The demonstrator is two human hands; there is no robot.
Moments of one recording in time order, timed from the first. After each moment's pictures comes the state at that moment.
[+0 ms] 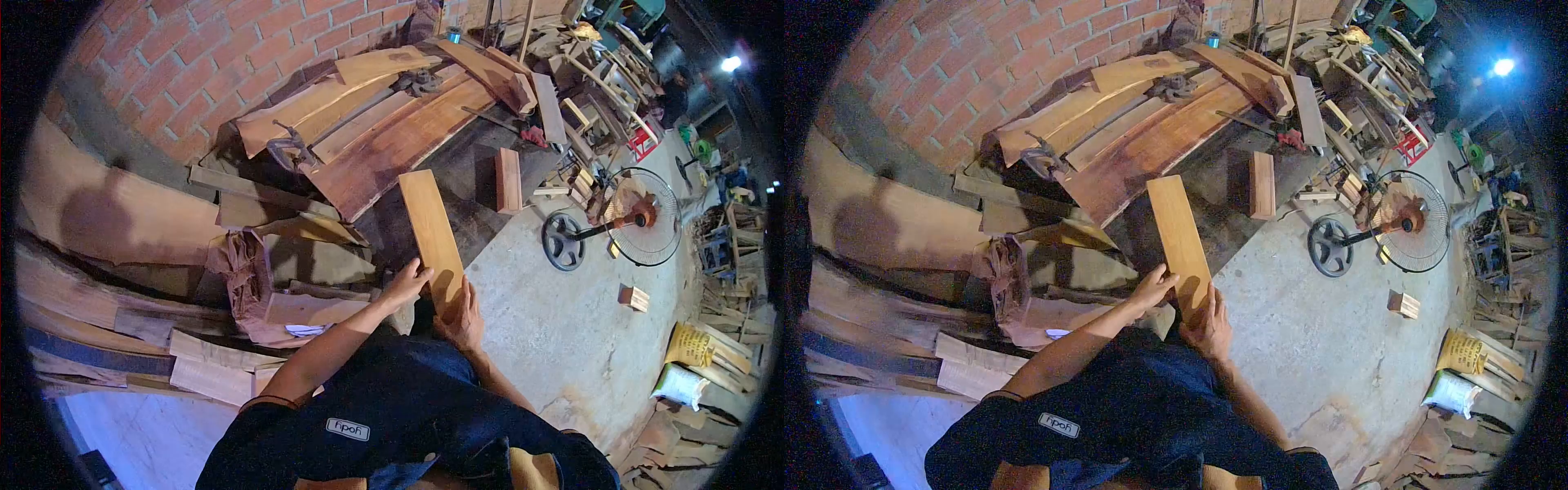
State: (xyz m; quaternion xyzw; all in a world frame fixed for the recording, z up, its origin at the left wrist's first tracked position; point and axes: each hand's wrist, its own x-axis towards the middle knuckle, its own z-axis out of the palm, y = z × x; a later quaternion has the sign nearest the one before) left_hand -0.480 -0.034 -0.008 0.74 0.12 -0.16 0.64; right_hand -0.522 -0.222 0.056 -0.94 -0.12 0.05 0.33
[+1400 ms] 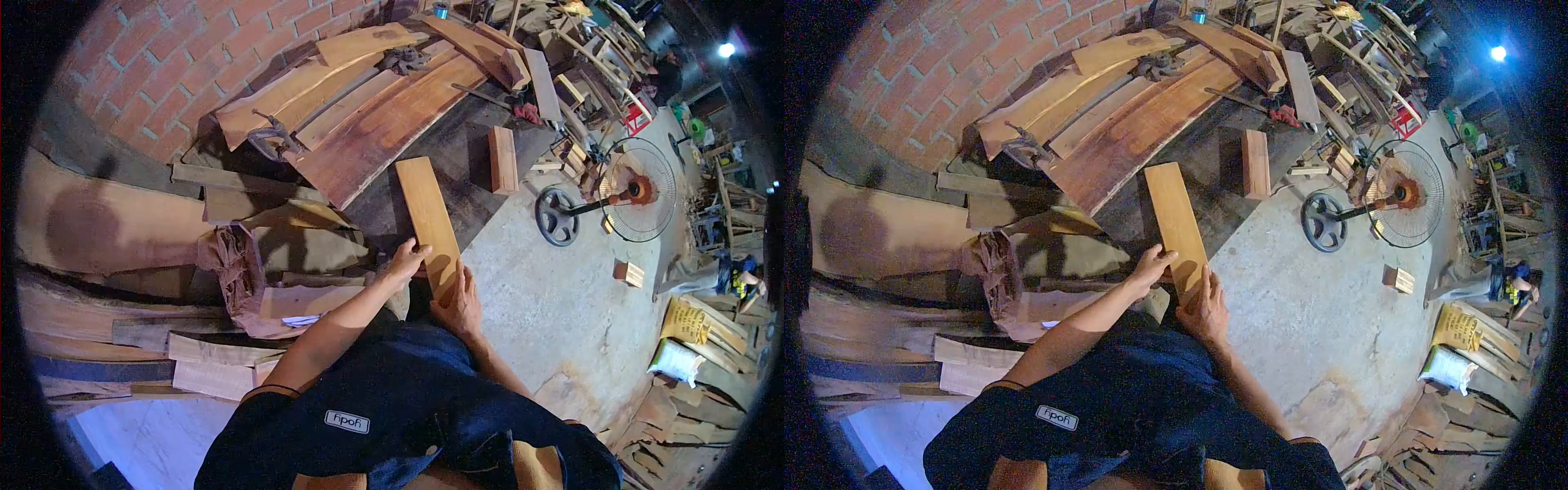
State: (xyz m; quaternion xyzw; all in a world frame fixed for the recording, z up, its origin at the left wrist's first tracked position) left_hand -0.456 -0.040 -0.008 0.66 0.19 -0.18 0.70; right_hand -0.517 -0.214 0.051 -0.96 -0.09 0.09 0.26
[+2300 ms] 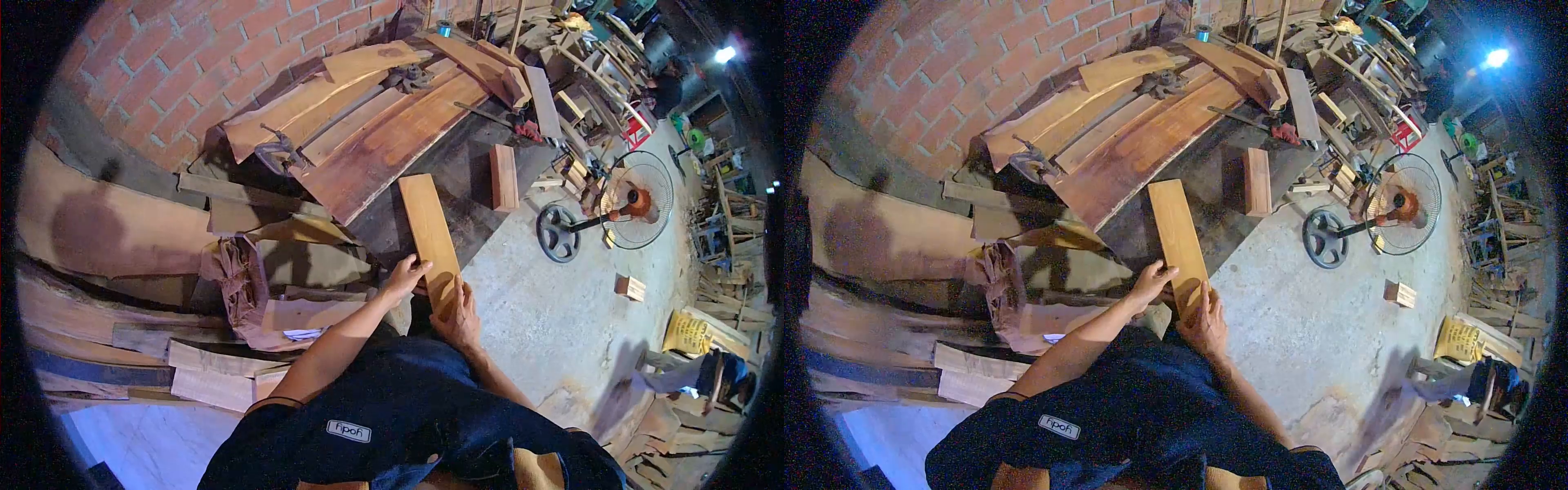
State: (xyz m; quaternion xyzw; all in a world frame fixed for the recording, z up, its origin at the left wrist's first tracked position) left_hand -0.461 -0.034 -0.005 0.63 0.16 -0.16 0.75; right_hand -0.515 -0.214 0.043 -0.95 -0.10 0.11 0.26
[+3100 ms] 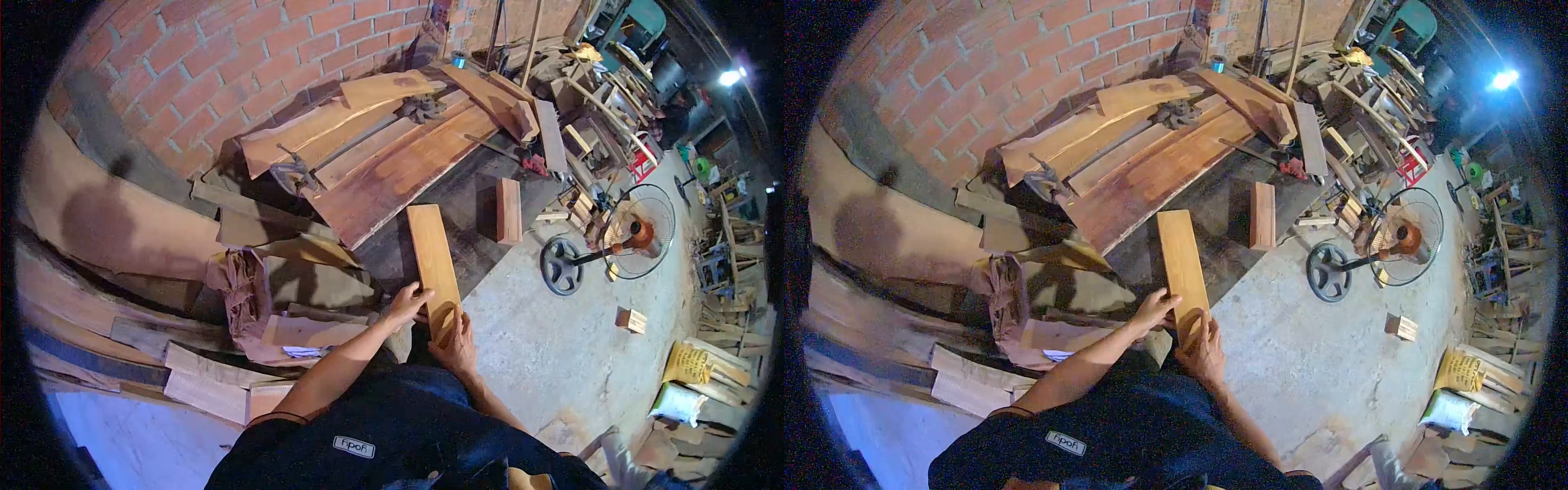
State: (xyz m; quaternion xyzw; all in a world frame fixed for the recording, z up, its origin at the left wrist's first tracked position) left_hand -0.463 -0.032 -0.005 0.58 0.18 -0.21 0.77; right_hand -0.513 -0.218 0.035 -0.94 -0.11 0.11 0.29
